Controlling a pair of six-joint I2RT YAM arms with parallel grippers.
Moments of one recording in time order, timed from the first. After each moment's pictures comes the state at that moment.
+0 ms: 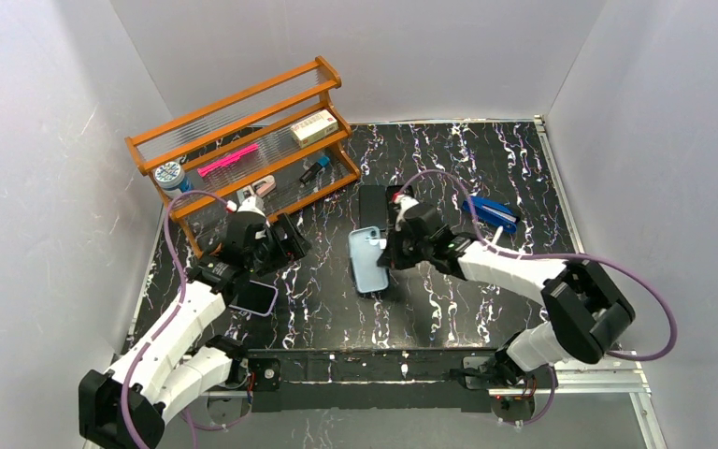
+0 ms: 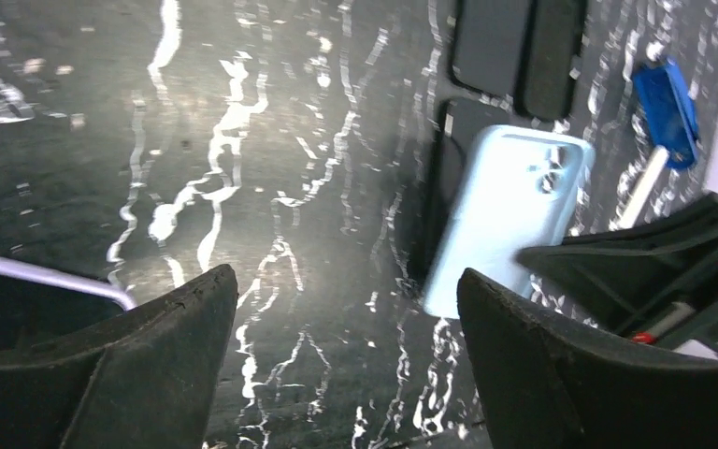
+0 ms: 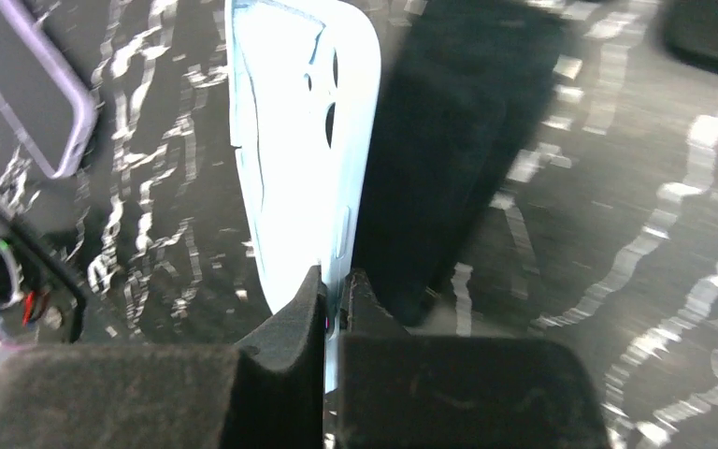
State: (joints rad) left arm -0.41 0.91 0.66 -0.46 0.04 -0.75; right arm 0.80 1.46 0.77 -0.03 -0.19 0.52
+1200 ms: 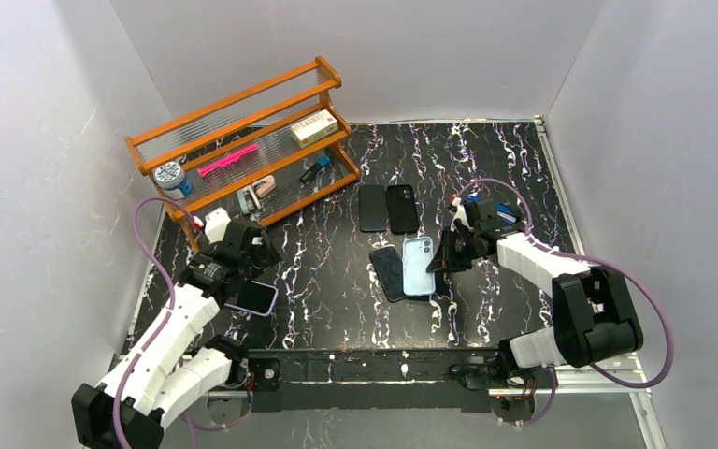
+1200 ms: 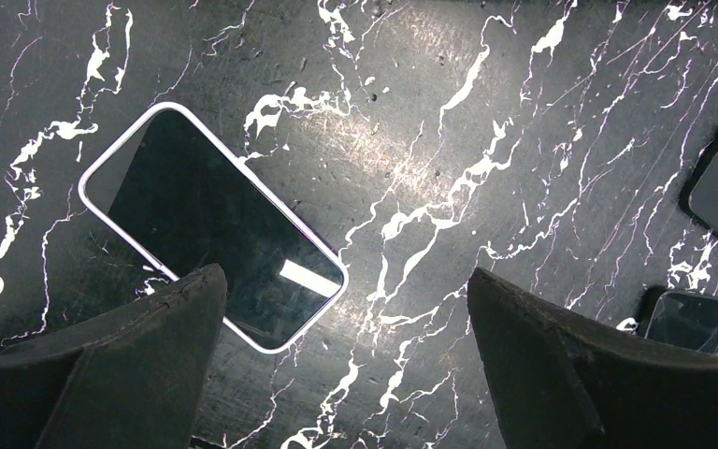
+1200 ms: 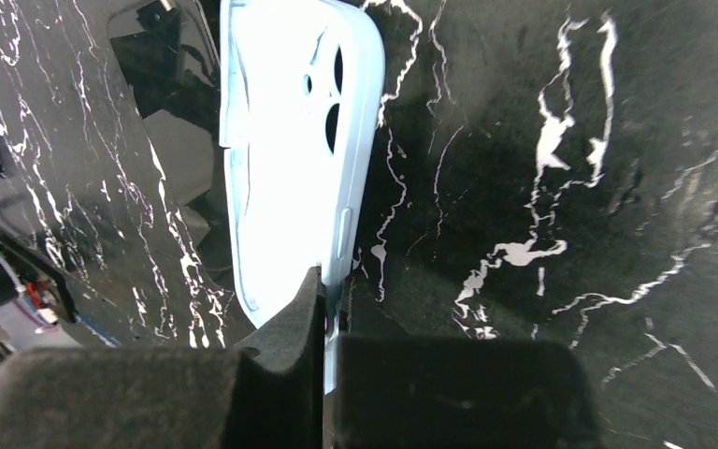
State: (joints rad) left arm -0.41 0.85 0.73 -0.85 -0.45 -0.87; right arm 0.31 1.39 0.70 -0.39 -0.43 0.36
